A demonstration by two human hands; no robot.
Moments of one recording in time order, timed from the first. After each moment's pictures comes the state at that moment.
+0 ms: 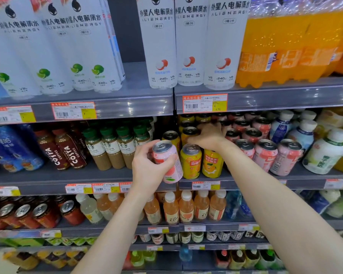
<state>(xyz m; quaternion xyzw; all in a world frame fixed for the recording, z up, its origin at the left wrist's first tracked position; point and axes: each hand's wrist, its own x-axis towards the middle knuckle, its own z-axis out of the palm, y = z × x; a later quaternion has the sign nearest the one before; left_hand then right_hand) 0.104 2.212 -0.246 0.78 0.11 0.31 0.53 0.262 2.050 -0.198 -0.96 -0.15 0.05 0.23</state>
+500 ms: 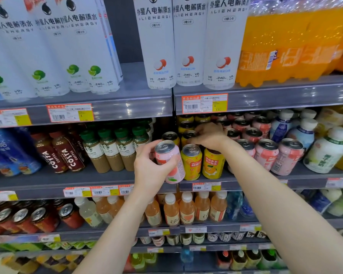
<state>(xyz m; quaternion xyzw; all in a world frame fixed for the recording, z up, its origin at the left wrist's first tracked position) 0.109 2.208 -0.245 0.79 0.09 0.31 0.53 0.282 2.046 -0.205 -0.96 -0.18 0.05 0.22</state>
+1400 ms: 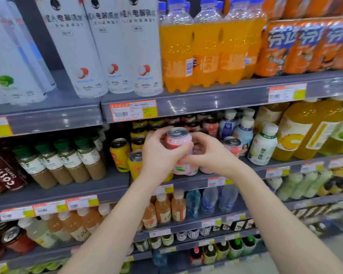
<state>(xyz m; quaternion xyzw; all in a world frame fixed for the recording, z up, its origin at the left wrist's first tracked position) 0.167 2.055 -0.195 0.80 0.03 0.25 0.54 0.203 1.884 -0.192 -0.79 -0.25 0.10 0.55</state>
